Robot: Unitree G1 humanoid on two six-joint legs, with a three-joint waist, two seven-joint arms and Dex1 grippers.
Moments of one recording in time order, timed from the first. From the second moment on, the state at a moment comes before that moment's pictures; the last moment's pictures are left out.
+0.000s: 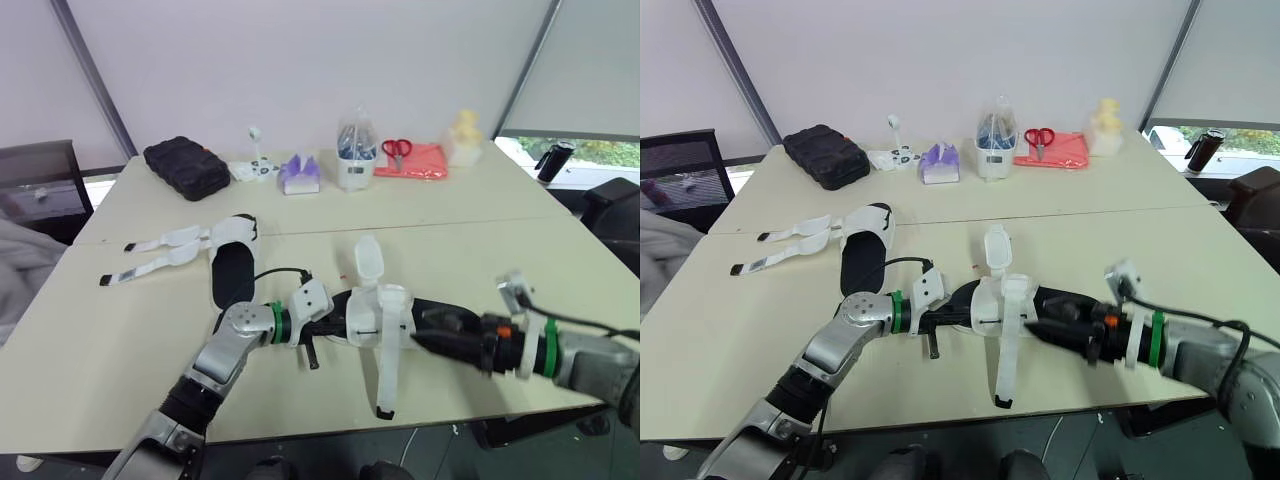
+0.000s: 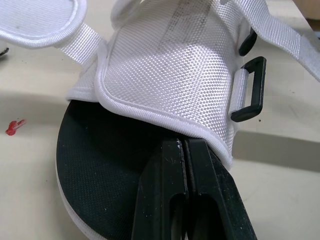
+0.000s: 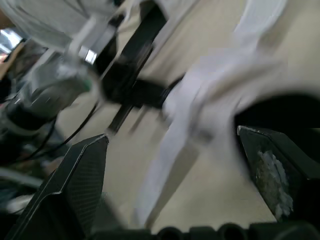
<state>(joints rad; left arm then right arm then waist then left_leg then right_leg) -0.48 0.31 -0.35 0.12 -0.13 0.25 -0.94 0.05 -0.85 -0.32 -0.46 1.11 1.02 0.76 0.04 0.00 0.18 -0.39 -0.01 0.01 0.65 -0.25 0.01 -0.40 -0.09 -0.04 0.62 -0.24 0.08</state>
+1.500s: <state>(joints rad) -0.48 0.29 -0.35 0.09 -0.08 0.27 -0.89 -0.45 -0.76 -0.20 -0.10 1.14 1.14 0.79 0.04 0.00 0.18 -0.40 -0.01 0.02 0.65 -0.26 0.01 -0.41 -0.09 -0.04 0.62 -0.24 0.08</state>
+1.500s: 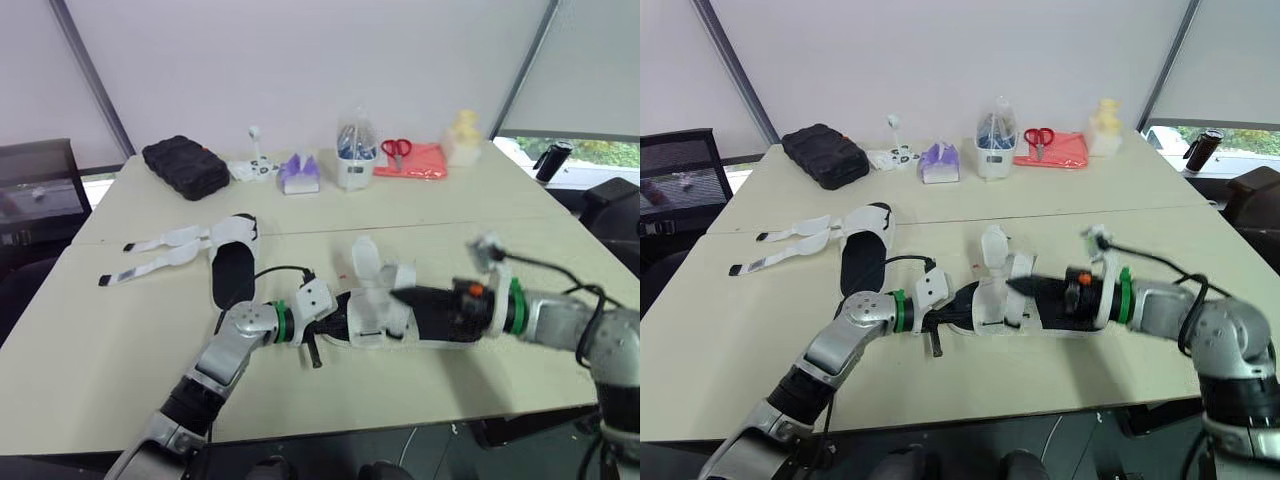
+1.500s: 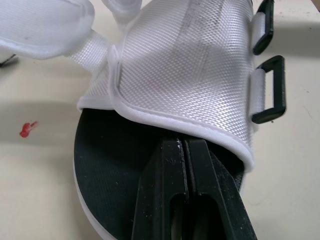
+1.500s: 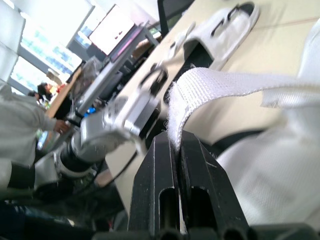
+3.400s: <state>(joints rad) -0.47 0.29 -0.35 0.06 -0.07 0.27 -0.87 -0.62 -0.74 0.06 0.30 0.64 0.94 1.28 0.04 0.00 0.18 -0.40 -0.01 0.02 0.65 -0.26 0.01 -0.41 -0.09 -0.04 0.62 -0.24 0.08</state>
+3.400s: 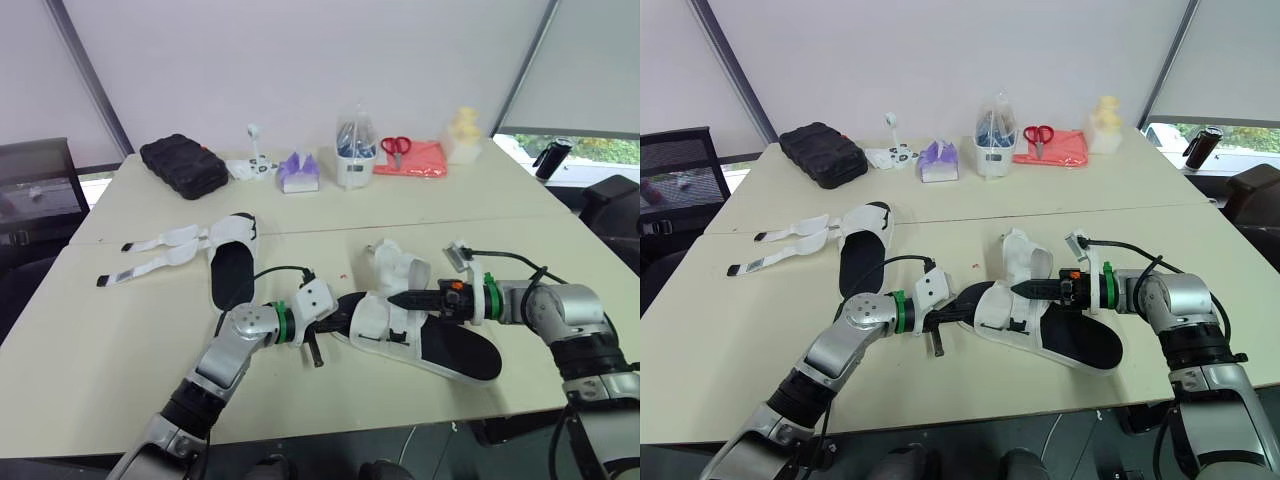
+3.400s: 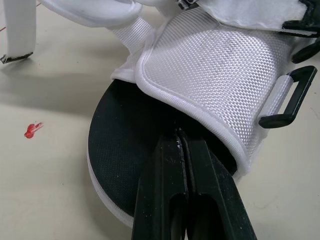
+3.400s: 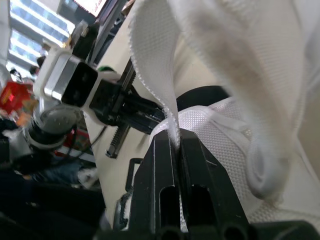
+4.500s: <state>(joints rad) -0.47 0.27 -0.36 0.08 -0.07 0.26 -0.87 -0.52 -0.68 -0.07 0.12 0.65 1.04 1.04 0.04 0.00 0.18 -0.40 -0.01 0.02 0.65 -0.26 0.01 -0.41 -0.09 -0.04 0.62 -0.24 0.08</state>
